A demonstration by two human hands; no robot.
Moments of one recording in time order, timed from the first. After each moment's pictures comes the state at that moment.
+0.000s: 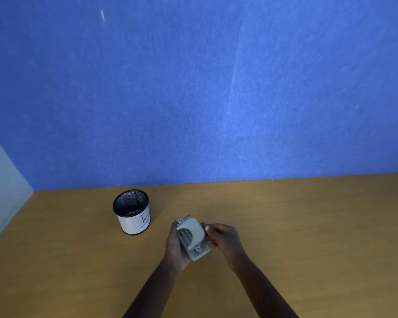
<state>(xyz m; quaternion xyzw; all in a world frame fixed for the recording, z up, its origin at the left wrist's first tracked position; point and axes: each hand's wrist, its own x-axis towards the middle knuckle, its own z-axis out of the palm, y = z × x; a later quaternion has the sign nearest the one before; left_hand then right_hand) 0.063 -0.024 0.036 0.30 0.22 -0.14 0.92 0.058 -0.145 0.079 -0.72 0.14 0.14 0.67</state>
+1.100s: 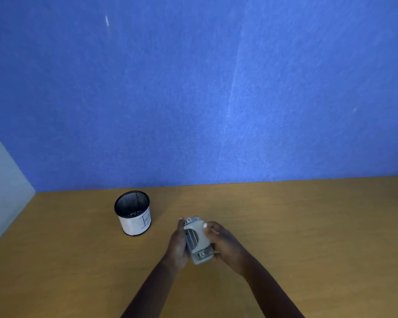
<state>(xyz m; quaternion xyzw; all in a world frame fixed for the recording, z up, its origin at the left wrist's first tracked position) 0.062 -0.025 0.050 0.47 0.19 -0.13 0.85 0.047 -0.151 0.093 -0.68 0.02 0.26 0.69</state>
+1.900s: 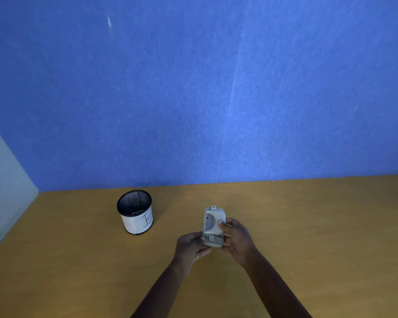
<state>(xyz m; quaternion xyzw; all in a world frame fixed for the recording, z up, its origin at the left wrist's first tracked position) 0.037 -0.038 0.060 0.58 0.19 -0.15 0.78 0.060 -0.161 0.091 -0.59 0.18 0.17 0.77</state>
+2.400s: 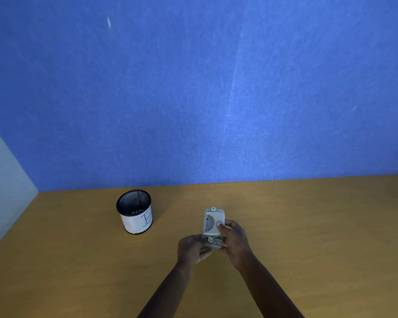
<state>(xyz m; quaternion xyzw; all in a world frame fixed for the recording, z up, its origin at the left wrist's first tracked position) 0.039 -0.051 0.057 0.55 0.27 -0.12 0.78 0.054 -0.154 0.087 -0.61 0.20 0.12 0.76</state>
